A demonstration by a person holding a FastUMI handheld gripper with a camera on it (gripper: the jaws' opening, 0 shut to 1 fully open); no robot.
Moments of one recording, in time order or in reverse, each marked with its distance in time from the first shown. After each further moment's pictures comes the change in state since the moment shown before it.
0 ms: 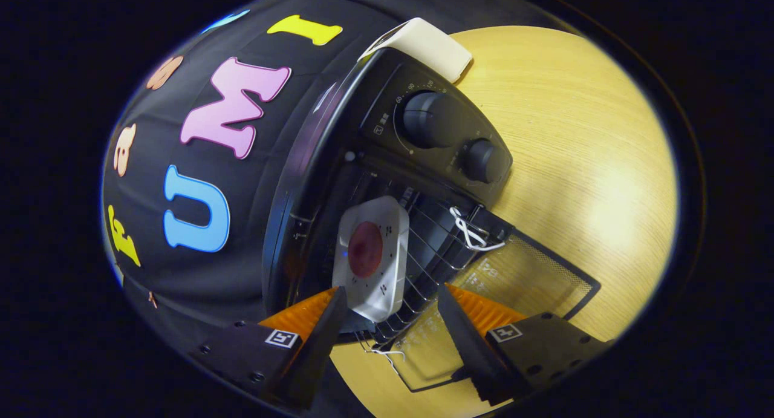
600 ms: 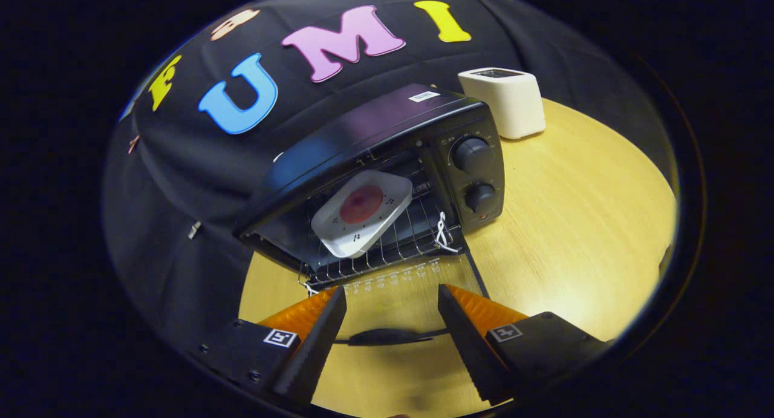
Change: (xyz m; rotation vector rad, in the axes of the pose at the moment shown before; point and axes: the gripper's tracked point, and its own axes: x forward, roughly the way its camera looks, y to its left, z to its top) arm -0.066 -0.038 -0.013 -0.699 0.041 -0.018
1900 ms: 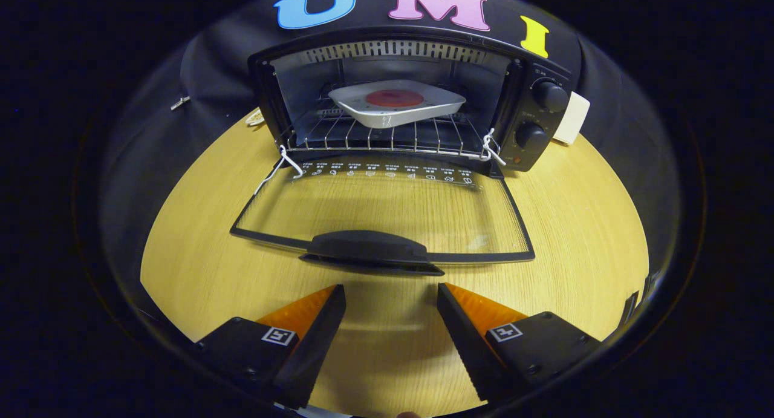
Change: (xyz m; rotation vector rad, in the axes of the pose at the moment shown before) arm 0.029 -0.012 -0.122 -0.391 0.178 -0.187
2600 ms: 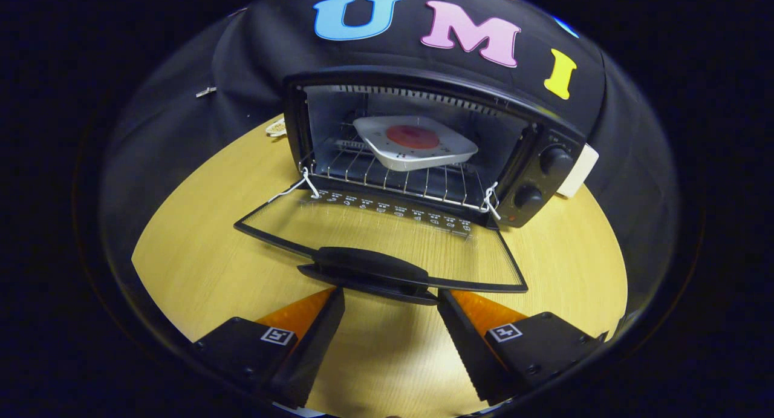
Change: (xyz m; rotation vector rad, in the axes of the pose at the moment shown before) arm -0.029 0.002 0.036 -0.167 -0.148 0.026
